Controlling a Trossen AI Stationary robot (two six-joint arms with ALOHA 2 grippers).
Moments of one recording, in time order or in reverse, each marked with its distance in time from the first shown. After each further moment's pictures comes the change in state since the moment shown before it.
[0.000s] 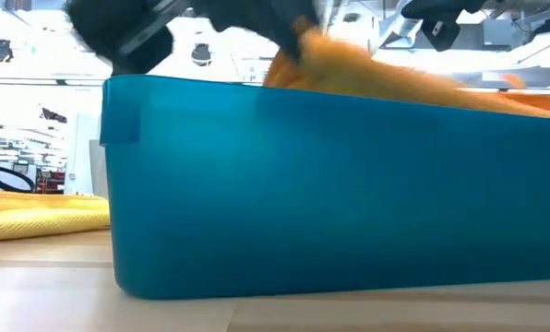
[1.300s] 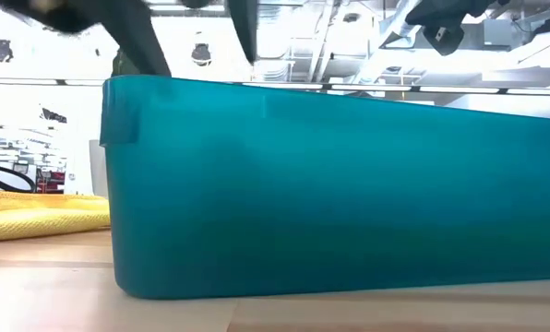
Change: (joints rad) left arm -0.026 0.030 0.176 -0.429 0.205 0.056; right arm -0.001 0.002 0.000 -0.045 -0.001 0.025
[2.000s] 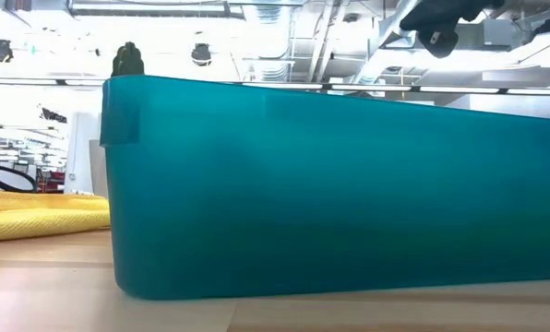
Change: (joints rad) left arm -0.172 -0.208 0.016 -0.573 0.235 -0.017; right arm -0.002 0.051 0.000 0.022 0.000 0.000
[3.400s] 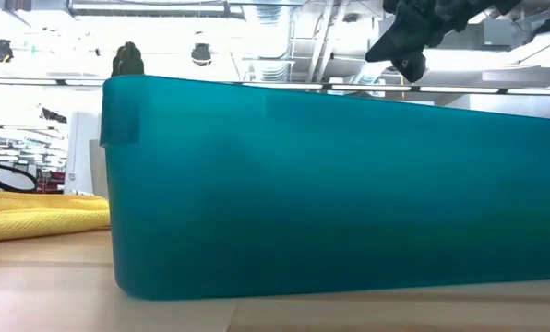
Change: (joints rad) left arm -0.237 -0.200 -0.805 0.782 -0.049 -0.371; right arm -0.033 0.209 0.000 0.129 -0.004 0.007
